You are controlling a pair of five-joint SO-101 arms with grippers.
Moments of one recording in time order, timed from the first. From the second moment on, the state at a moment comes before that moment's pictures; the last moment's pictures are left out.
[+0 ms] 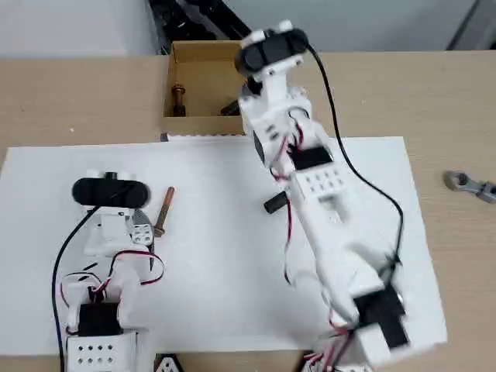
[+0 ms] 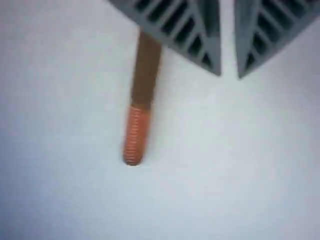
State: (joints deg) left arm -7.6 -85.5 83.2 50.3 -0.7; right arm -21.2 1.7 10.9 17.1 -0.3
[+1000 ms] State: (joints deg) left arm -12.4 -85.5 85.5 49.9 -0.4; right arm -21.5 45.0 -30.9 29.2 -3.9
